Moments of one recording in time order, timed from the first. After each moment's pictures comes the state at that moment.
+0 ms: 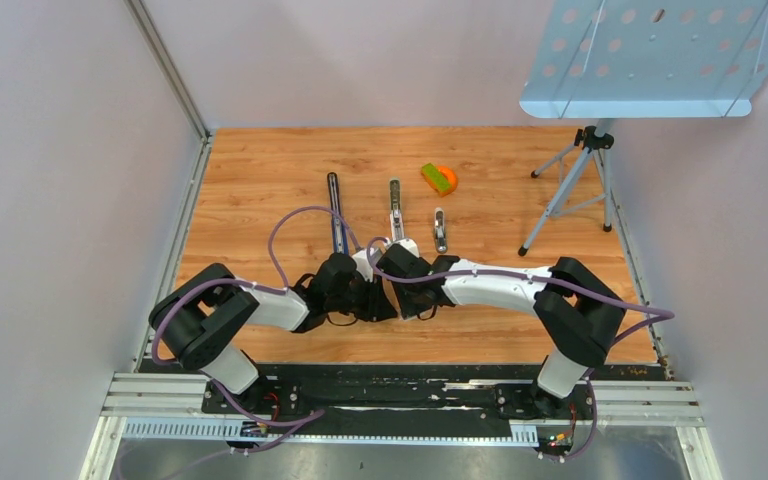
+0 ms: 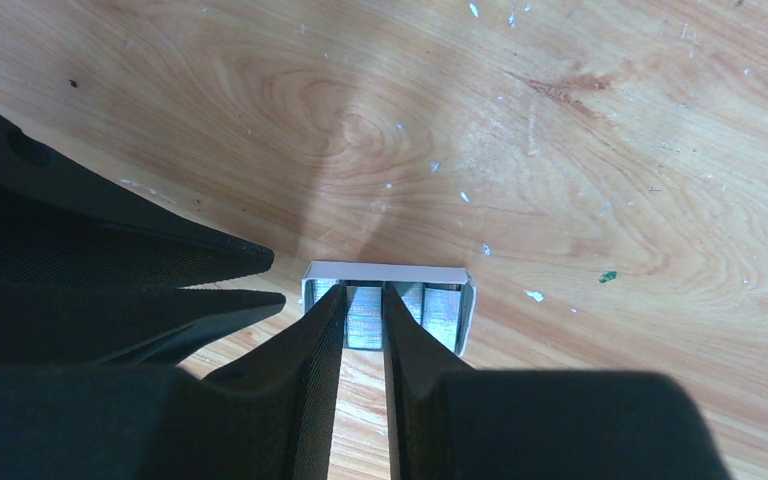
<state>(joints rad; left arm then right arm) -0.76 1.56 0.42 0.54 0.37 -0.60 0.99 1.66 0.99 -0.46 0.17 0.56</state>
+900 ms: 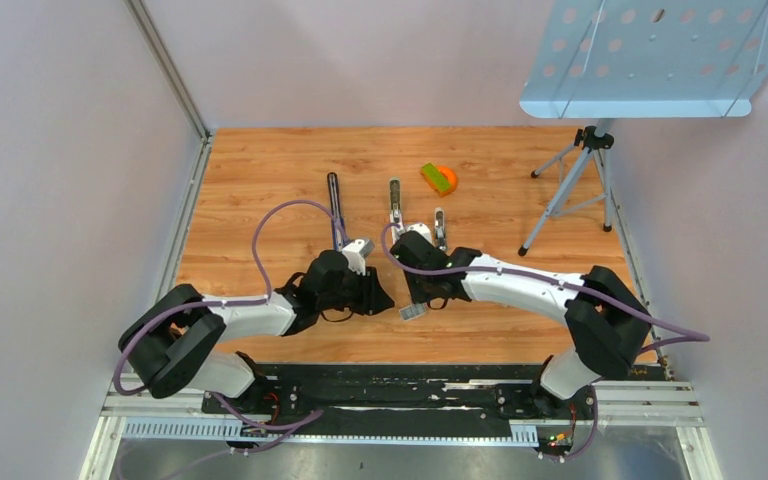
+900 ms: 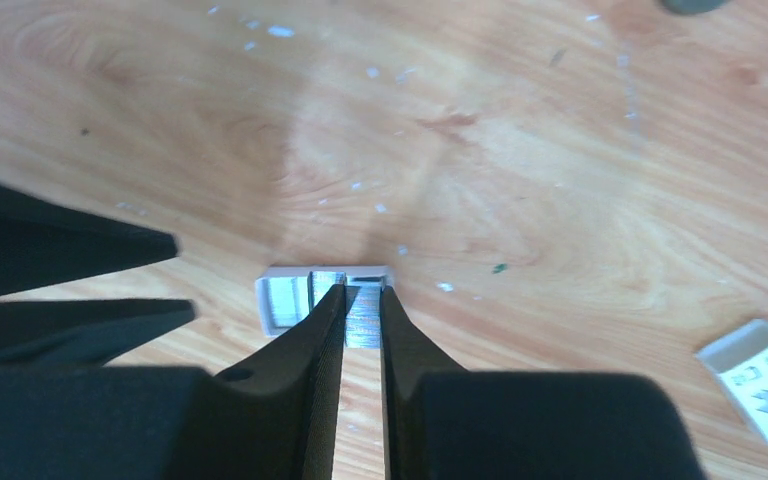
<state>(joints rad) -0.76 1.40 0.41 0.45 0.28 -0.60 0.96 1.55 0.99 -0.50 0.23 0.51</state>
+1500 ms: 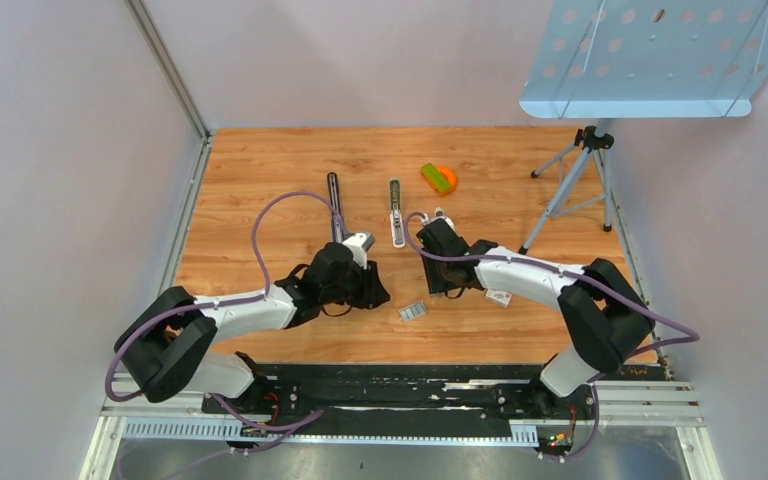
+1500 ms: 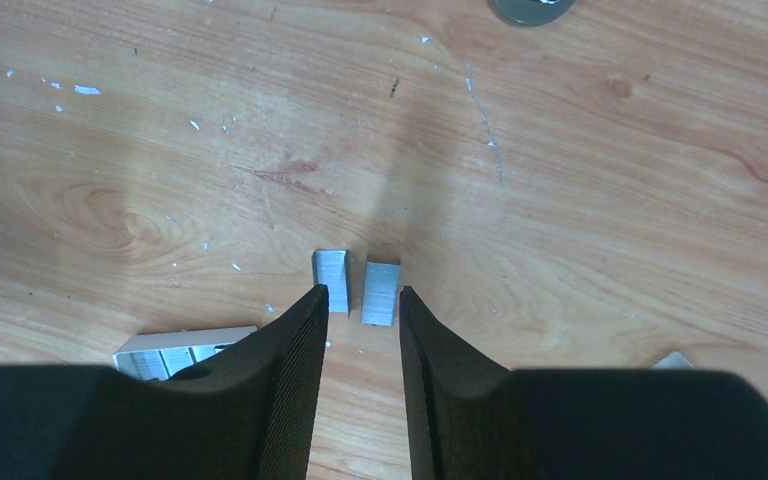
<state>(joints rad) -0.76 1.35 0.48 0.26 0.18 -0.55 0.74 1.57 0.89 -0.39 0.17 0.42</state>
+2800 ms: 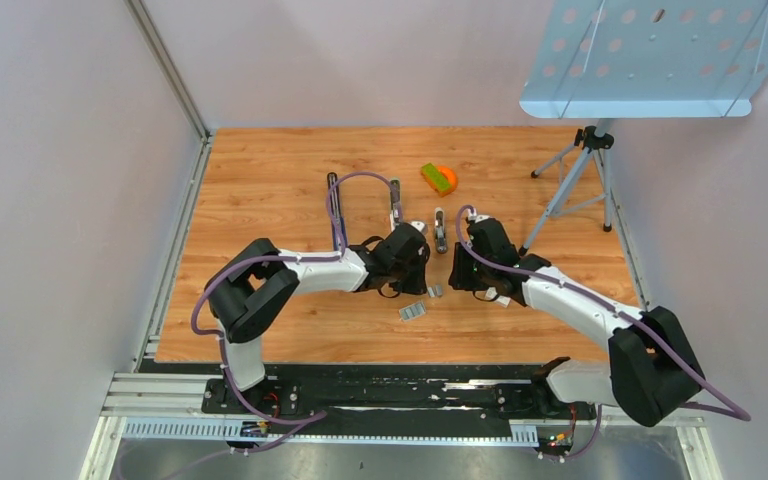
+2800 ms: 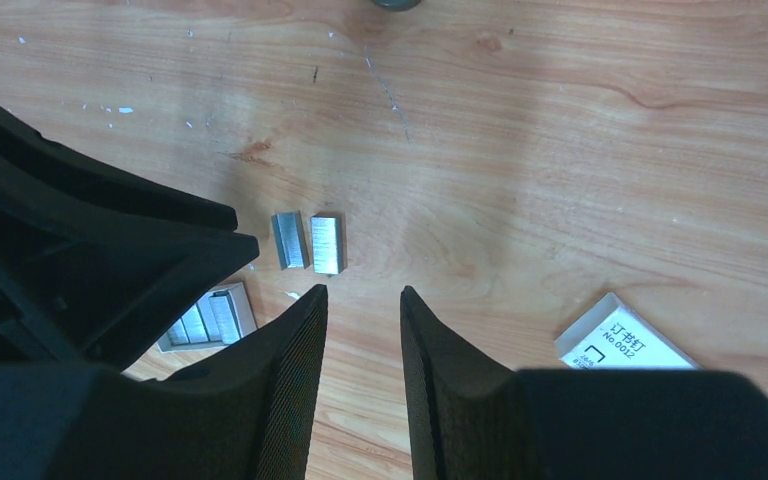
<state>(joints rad) -0.90 1.84 1.04 -0.07 0.02 -0.66 0.54 1.26 0.67 -0.29 -0.01 0.46</state>
